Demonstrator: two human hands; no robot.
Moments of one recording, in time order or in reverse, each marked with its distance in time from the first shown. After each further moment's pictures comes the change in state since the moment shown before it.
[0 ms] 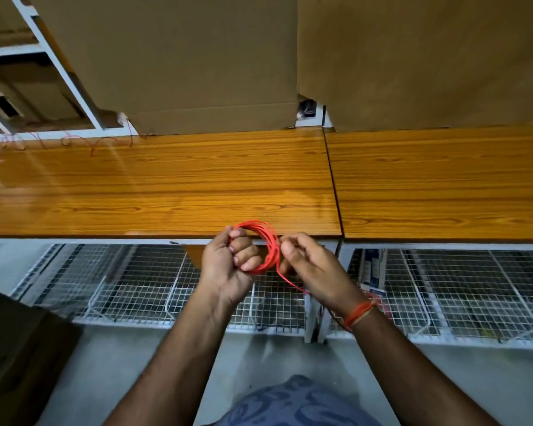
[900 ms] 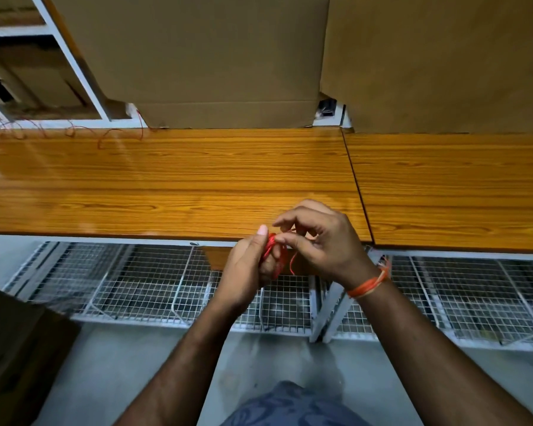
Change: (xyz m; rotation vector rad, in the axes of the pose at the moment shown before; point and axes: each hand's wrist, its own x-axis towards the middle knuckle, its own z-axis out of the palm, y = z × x) left_hand -0.001 0.040 -0.036 0.982 -0.168 0.365; right_hand 0.070 -0.050 0.028 -0.370 0.124 -0.555
